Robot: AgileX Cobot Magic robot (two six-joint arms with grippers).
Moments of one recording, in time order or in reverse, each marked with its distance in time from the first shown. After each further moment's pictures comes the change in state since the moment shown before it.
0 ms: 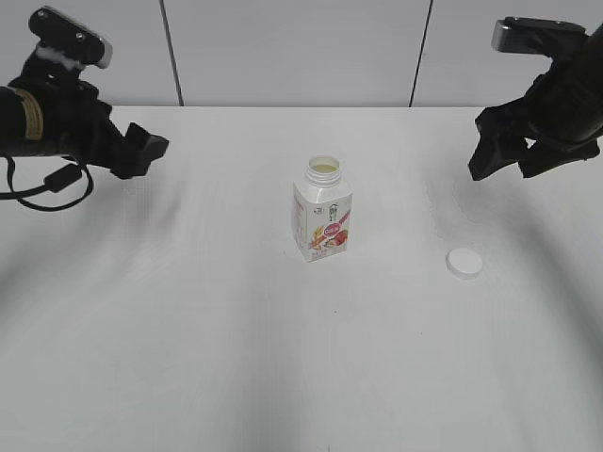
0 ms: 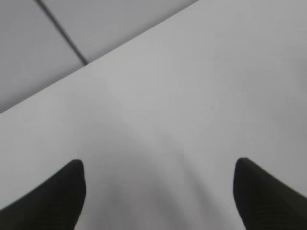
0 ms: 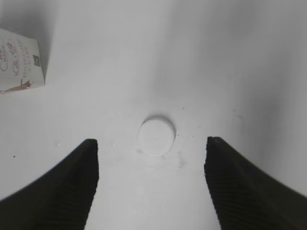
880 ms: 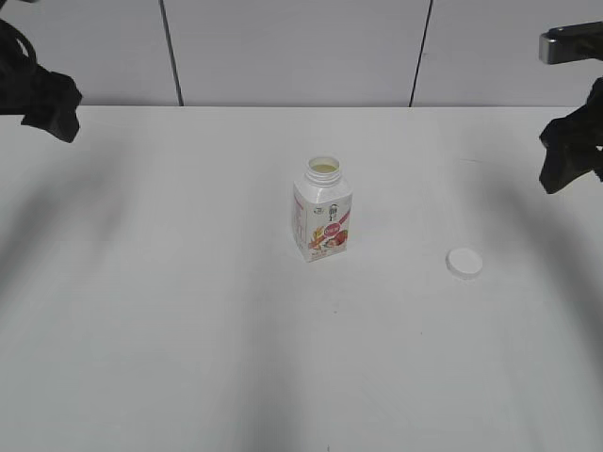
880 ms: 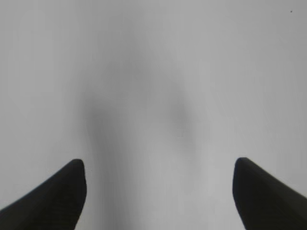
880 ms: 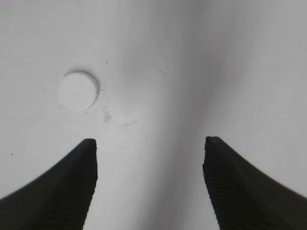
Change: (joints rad) left arm 0.014 -0.095 -0.384 -0.751 1.091 0.523; right arm -0.072 -0.042 -0.010 -0.232 0.121 0.004
